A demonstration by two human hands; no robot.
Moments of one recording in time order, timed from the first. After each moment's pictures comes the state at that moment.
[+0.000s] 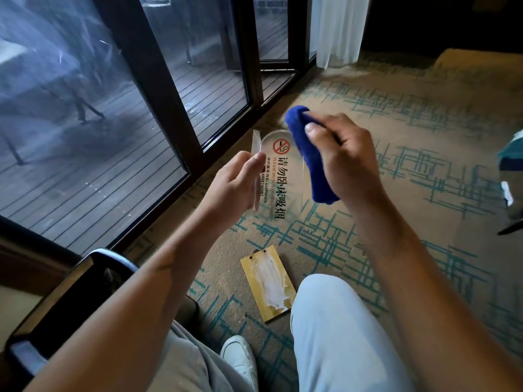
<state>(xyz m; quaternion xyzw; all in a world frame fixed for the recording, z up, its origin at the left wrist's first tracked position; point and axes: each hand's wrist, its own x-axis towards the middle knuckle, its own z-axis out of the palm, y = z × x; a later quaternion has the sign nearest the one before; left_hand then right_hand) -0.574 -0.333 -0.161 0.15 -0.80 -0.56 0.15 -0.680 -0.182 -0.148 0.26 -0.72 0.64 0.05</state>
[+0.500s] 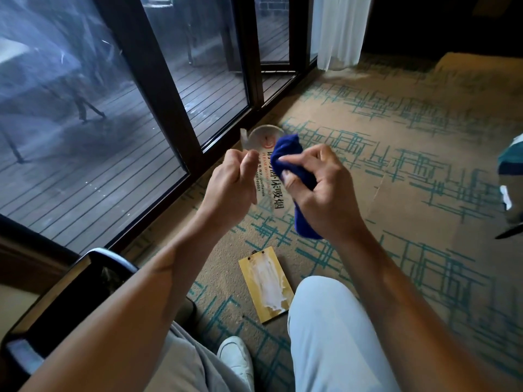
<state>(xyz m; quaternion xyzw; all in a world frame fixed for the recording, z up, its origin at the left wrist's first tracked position) -0.582 -0.326 -0.159 0.20 -0.87 -0.39 0.22 -0.650 -0.181 -0.178 0.34 -0.77 0.53 0.11</state>
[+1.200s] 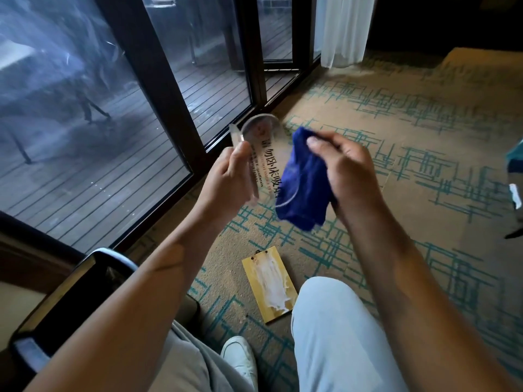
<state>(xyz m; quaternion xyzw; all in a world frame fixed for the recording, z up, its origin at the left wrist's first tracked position) -0.588 -0.338 -0.160 0.21 -0.78 -0.56 0.20 -0.670 -0.184 -0.153 0.12 -0.62 0.76 -0.12</state>
